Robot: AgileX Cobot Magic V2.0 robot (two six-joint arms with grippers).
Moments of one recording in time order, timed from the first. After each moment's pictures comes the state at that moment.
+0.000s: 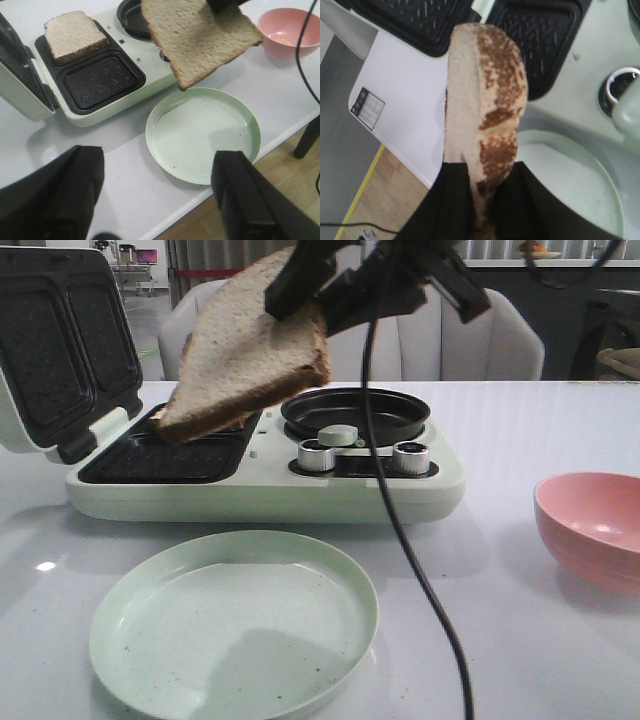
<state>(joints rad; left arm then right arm) -0.56 0.50 -0.68 -0.03 0.79 0.08 0.46 1.57 -1.21 0.90 0.60 -0.35</state>
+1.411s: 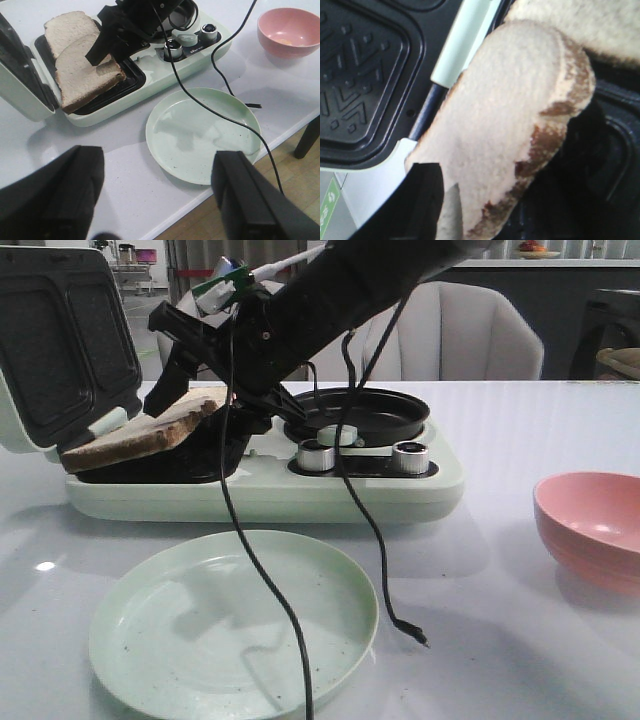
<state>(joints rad) -0.56 0.50 -0.68 -0.03 0.79 0.08 0.49 2.31 -1.93 0.97 0.70 -0.35</state>
